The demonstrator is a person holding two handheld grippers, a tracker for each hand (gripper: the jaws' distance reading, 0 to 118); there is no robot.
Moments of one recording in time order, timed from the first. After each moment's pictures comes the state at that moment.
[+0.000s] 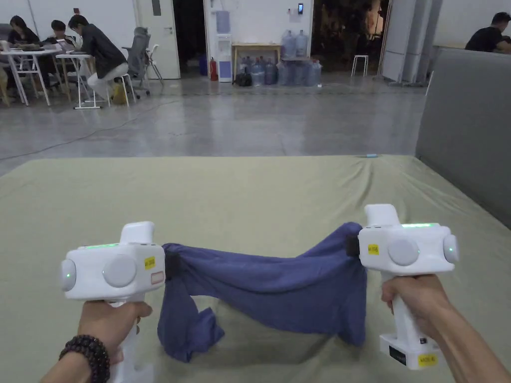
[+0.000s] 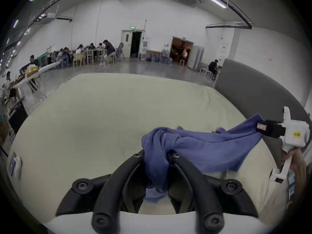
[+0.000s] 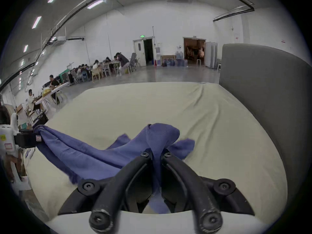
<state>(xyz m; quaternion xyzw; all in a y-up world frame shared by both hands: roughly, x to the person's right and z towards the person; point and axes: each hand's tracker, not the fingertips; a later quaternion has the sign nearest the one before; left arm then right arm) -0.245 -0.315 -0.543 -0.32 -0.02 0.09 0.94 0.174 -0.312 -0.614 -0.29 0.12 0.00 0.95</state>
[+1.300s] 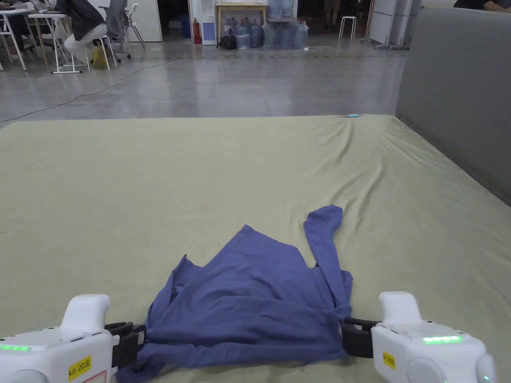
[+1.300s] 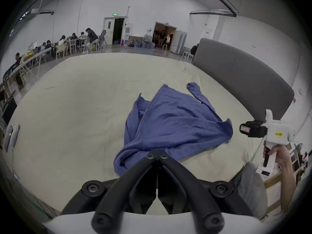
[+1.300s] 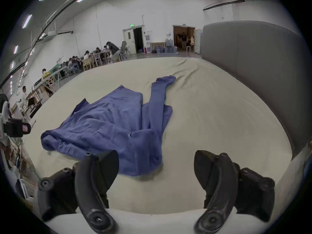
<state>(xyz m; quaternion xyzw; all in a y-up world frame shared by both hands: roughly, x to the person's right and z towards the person) -0.236 -0.363 -0.337 -0.36 -0.09 0.08 0.92 0.201 -0.411 -0.399 -0.36 0.07 0.00 0.93</state>
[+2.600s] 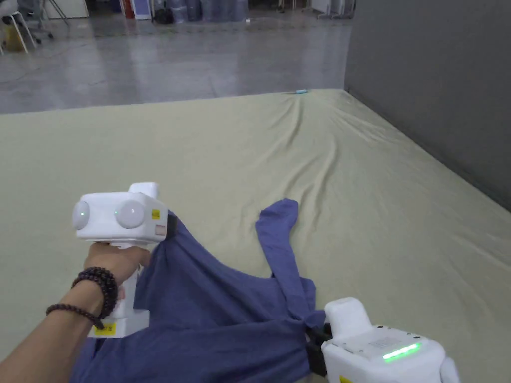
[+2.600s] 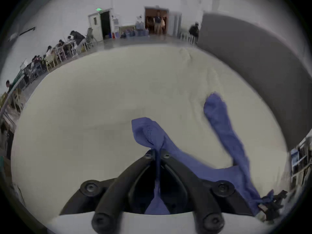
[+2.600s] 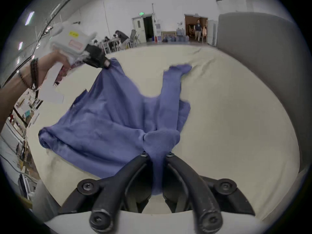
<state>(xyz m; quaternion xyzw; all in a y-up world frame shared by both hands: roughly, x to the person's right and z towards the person) -0.133 -0.353 -0.672 -0.38 -0.08 0.04 0.92 0.202 -0.415 -0.447 -0.37 0.13 0.00 0.92</state>
